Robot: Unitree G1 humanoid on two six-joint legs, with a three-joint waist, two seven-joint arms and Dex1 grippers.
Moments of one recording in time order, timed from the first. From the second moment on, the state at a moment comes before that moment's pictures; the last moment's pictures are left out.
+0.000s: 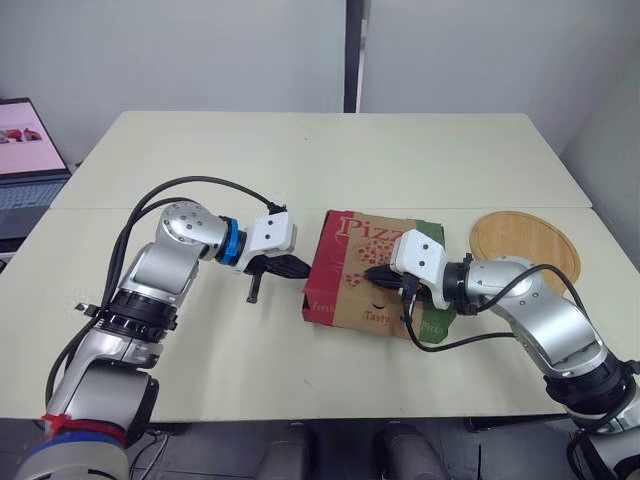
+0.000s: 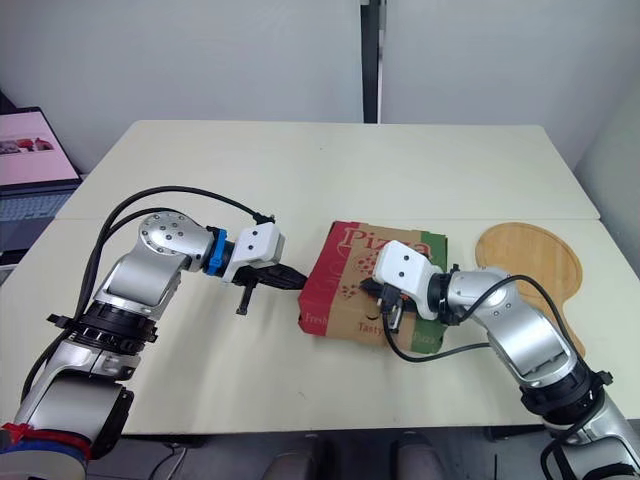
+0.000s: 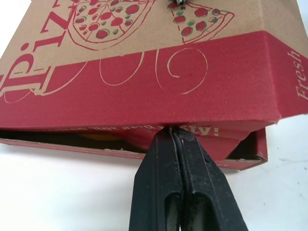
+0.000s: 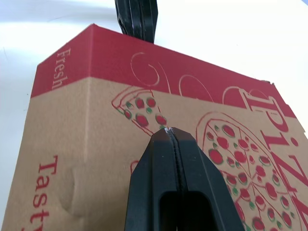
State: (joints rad) left arm -0.76 0.68 -0.26 0.24 -0.10 0.17 -1.44; right arm -0.50 -0.65 0.32 -0.44 0.22 0.64 0.80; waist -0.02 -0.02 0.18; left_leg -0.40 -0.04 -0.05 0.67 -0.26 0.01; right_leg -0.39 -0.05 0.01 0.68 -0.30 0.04
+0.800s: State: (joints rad) left arm -0.87 0.60 -0.27 0.18 -0.22 0.32 -1.47; right arm -0.49 -0.65 0.31 -0.44 0.21 0.64 0.80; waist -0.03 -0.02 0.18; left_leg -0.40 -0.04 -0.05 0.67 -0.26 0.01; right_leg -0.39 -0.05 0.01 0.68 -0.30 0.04
